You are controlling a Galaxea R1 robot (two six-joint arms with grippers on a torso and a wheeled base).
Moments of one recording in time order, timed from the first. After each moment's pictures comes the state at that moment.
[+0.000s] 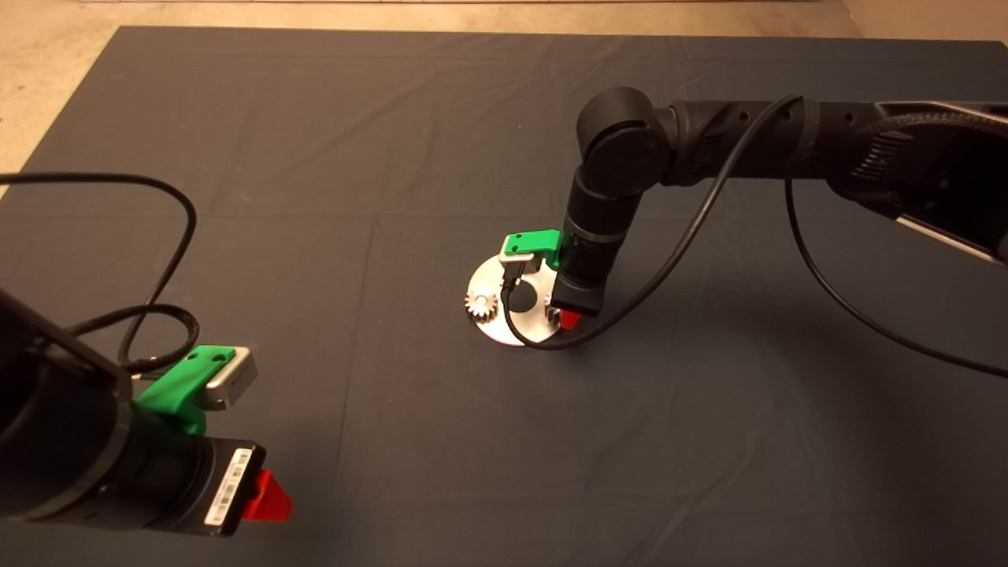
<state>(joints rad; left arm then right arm) -0.53 2.08 -0.34 0.05 1.53 -1.68 0.37 2.86 -1.37 -0.12 -1.53 0.26</state>
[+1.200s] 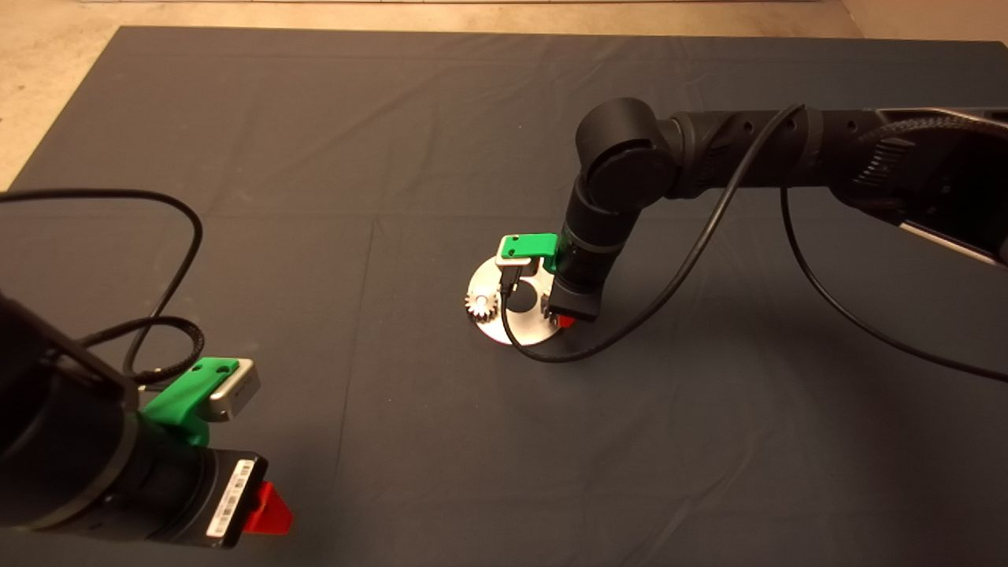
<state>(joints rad) -0.50 2.08 -0.34 0.05 1.53 -1.68 0.36 2.85 -1.30 -0.22 -1.53 0.30</state>
